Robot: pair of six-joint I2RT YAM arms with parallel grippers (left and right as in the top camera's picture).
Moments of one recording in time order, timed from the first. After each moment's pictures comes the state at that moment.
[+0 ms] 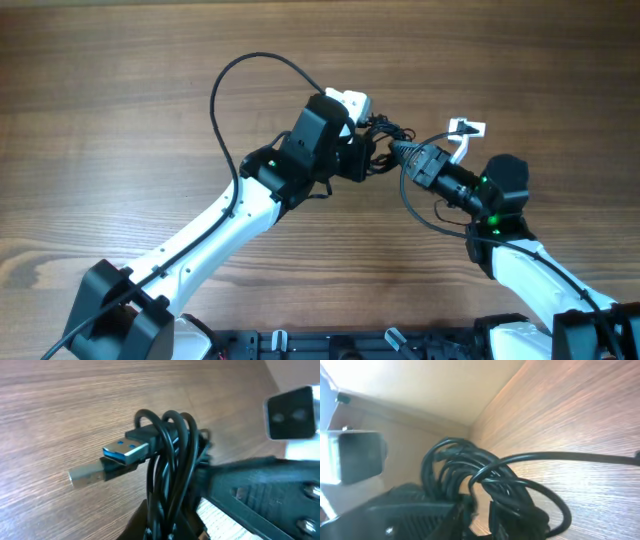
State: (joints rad) left arm -0.66 1.55 1.10 -0.27 0.24 -0.41; right arm 0.12 1.32 0.36 0.77 -0.73 1.07
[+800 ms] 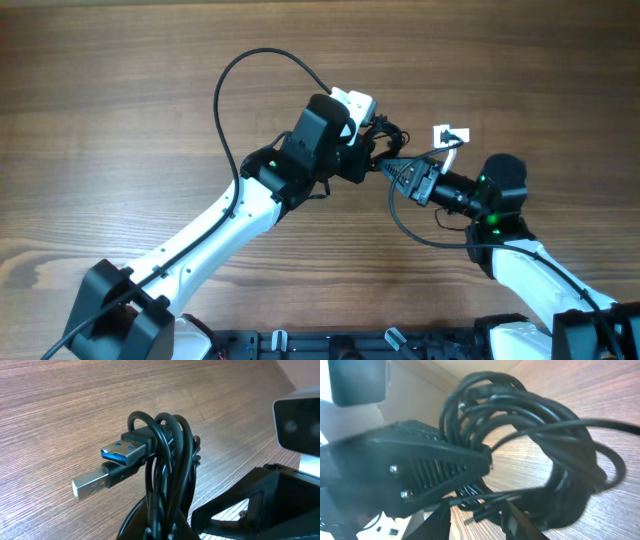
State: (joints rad) left arm -0.67 1.56 1.10 -0.26 0.21 -0.31; right arm 0.12 1.32 0.36 0.71 -0.92 0.79
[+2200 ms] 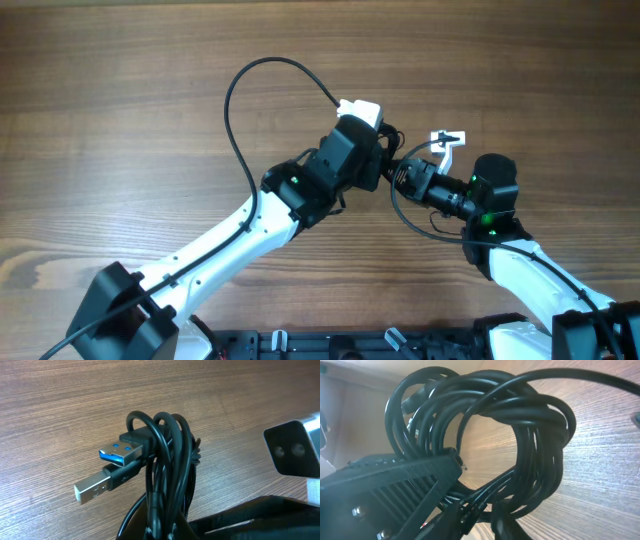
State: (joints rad) left arm -0.79 1.56 1.10 -0.28 -0.10 -0.43; right arm 0.15 1.32 0.36 0.62 -0.84 1.01
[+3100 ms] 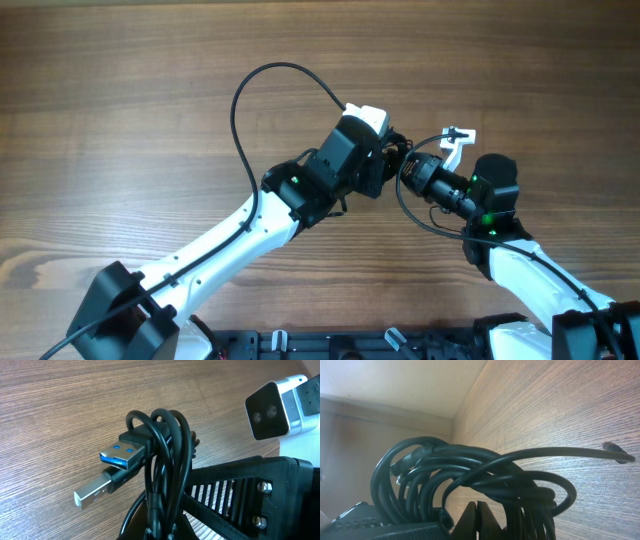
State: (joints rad) left arm -0.79 1.56 1.10 -0.29 0.03 -0.42; right arm 0.15 1.32 0.36 0.63 -0.69 1.05
